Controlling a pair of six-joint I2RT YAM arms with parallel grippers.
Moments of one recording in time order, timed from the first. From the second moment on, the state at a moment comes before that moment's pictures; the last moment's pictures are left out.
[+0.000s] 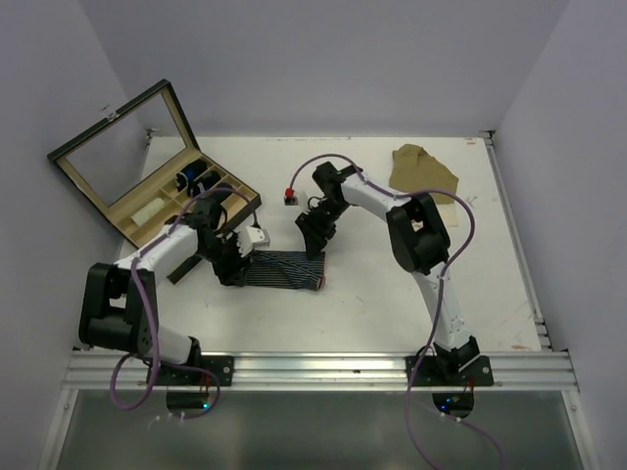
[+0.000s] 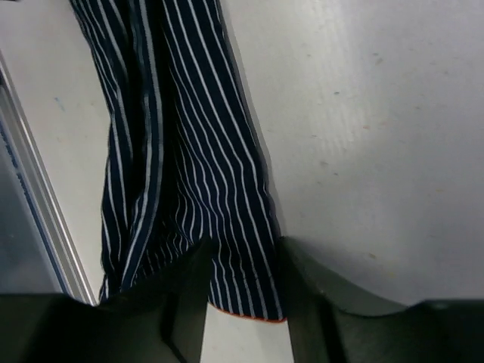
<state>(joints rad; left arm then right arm) -0.16 1.46 0.85 -0.77 0.54 0.91 0.57 2.36 1.91 -1.01 -0.72 -0.46</state>
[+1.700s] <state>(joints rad) -0.29 1.40 0.93 -0.44 0.39 0.40 0.44 1.71 0.96 -0.33 -0.76 0.21</state>
